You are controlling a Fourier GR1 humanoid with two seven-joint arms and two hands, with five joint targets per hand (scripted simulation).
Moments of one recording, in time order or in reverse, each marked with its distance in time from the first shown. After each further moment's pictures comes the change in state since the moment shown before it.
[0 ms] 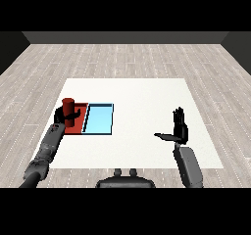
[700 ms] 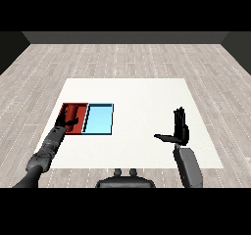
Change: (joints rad) left arm -0.126 -0.010 0.014 0.403 -0.074 -0.014 0.034; right arm 0.019 0.009 0.005 -0.049 0.027 0.004 -0.055
